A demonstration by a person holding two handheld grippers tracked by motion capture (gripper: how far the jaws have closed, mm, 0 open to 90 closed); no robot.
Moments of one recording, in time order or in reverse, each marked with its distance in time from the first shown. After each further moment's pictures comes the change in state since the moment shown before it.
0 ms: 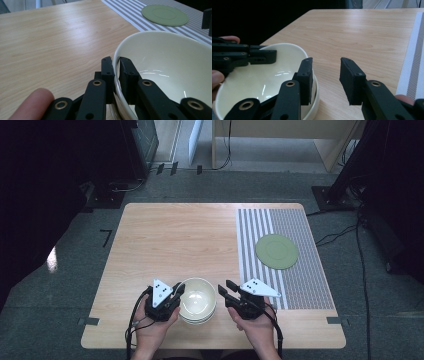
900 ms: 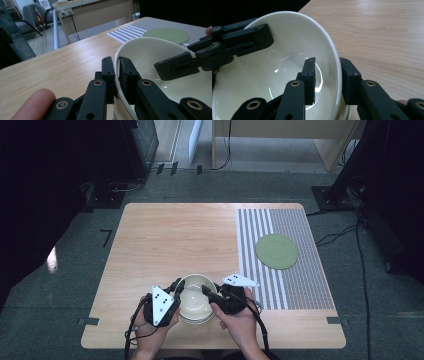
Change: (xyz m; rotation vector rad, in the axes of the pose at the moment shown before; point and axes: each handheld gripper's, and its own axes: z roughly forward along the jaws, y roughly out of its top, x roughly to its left) left arm -0.017 0.005 -0.021 -0.235 0.088 0.179; right arm 0.025 0.007 0.041 0.134 0.054 0.097
